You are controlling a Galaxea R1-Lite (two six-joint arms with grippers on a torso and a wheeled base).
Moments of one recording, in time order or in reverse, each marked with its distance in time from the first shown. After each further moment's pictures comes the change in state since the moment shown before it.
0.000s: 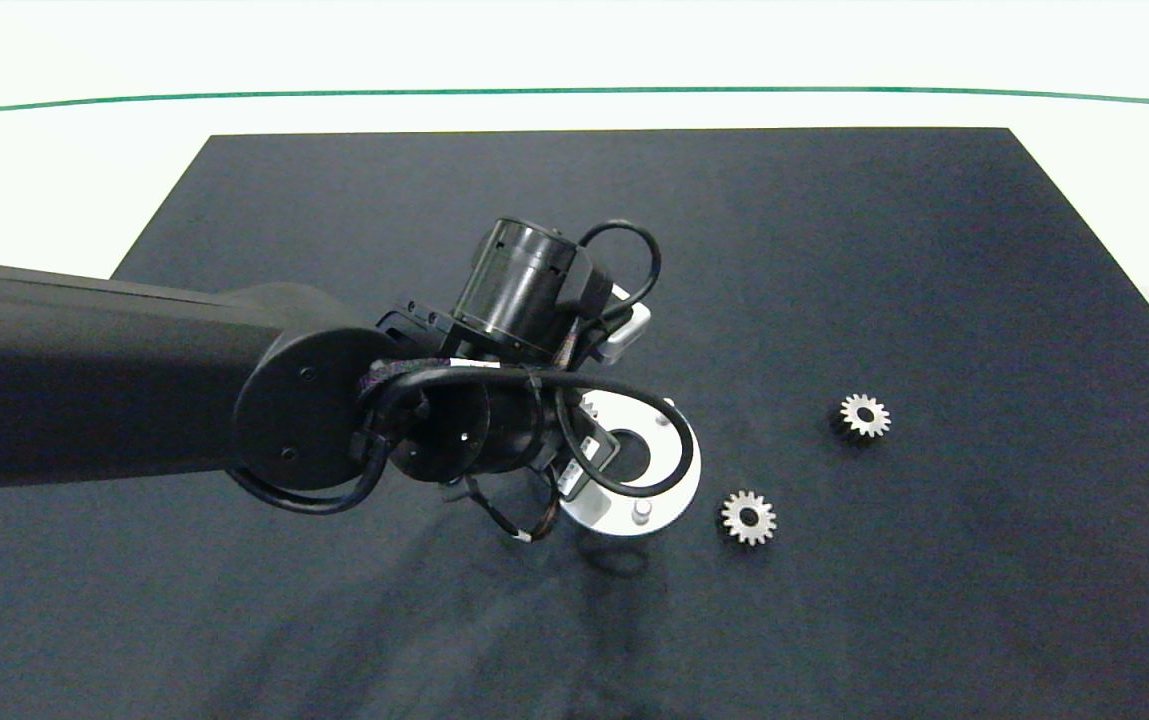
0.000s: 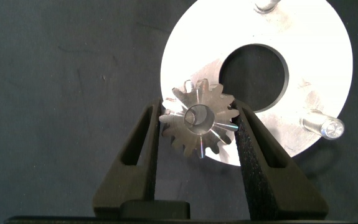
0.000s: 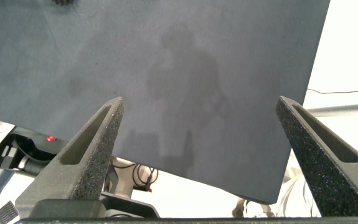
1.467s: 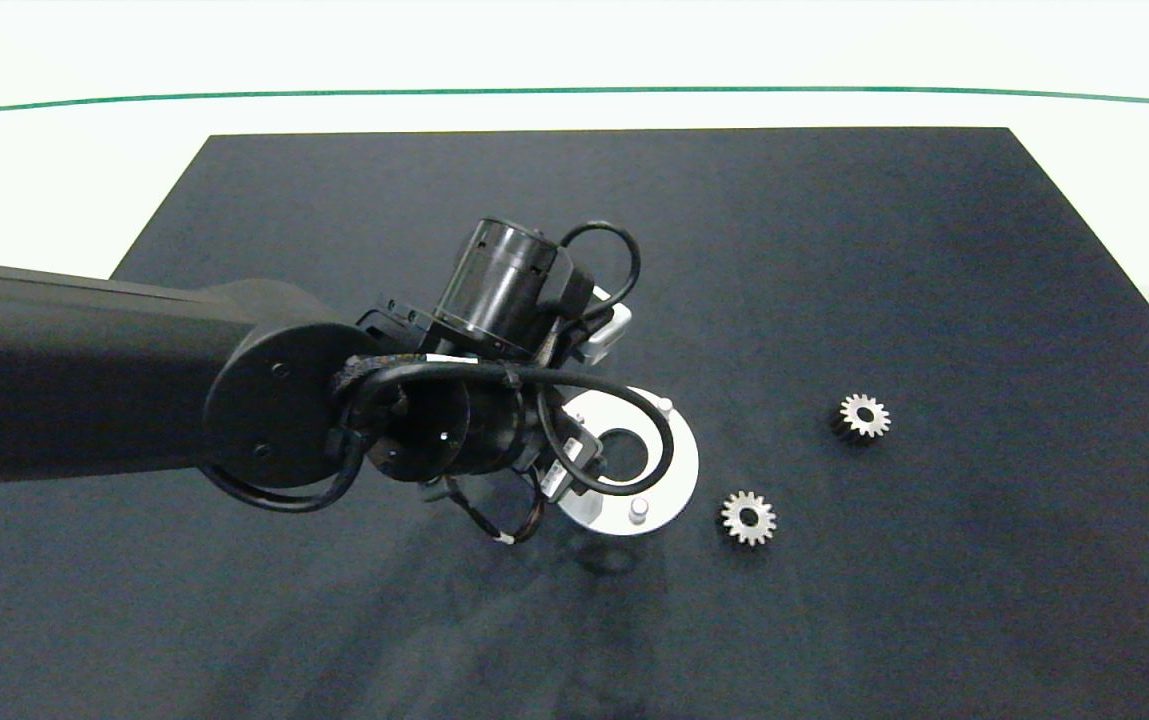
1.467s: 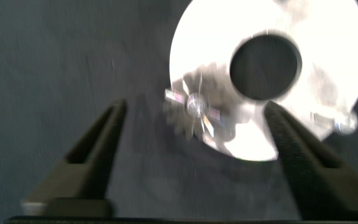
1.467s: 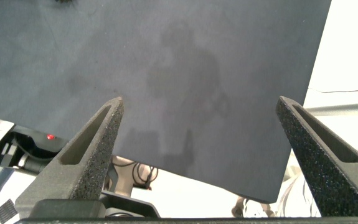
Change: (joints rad) left arm 0.013 -0.024 0.023 0.018 0.001 -0.015; right arm 0.000 0.011 0.002 0.003 0.001 -0.002
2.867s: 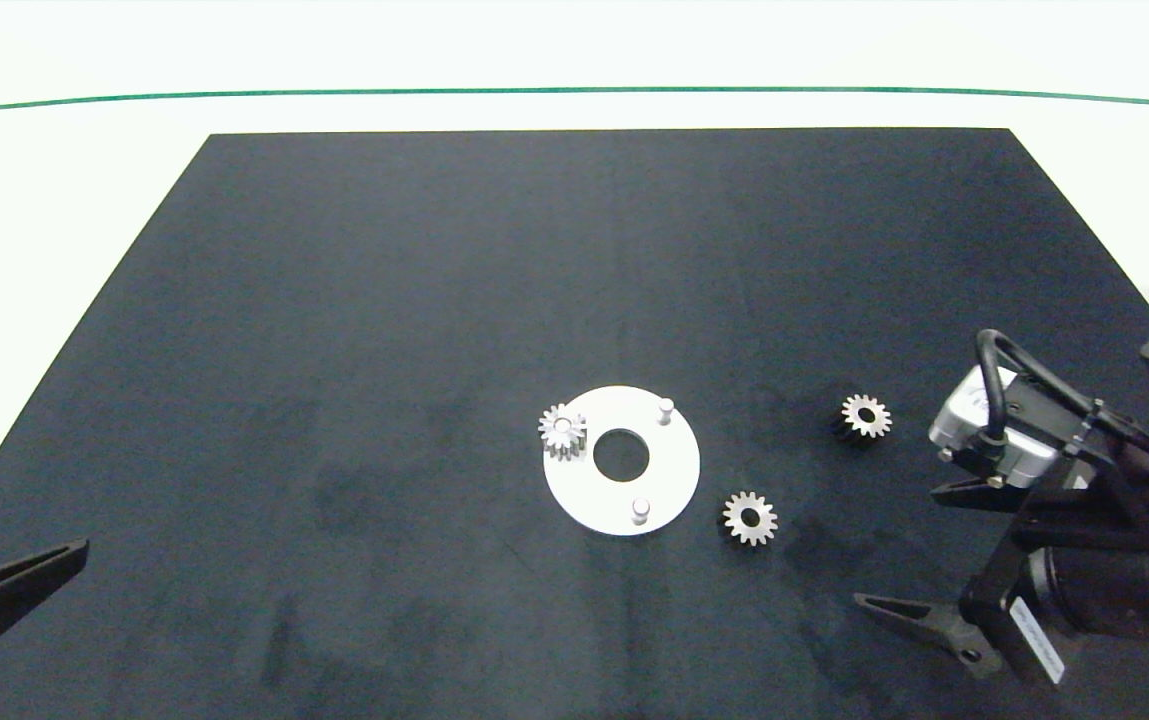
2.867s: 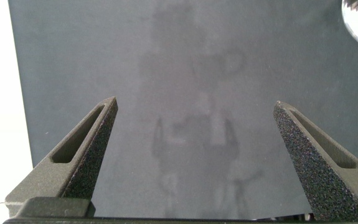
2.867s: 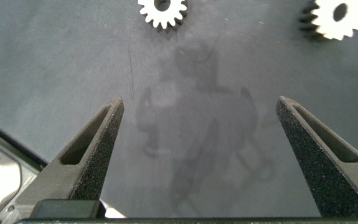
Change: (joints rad) left arm 0.376 -1.044 0.558 0.219 -0.009 -0.215; right arm 0.440 0.835 0.073 -0.507 -0.041 0.121
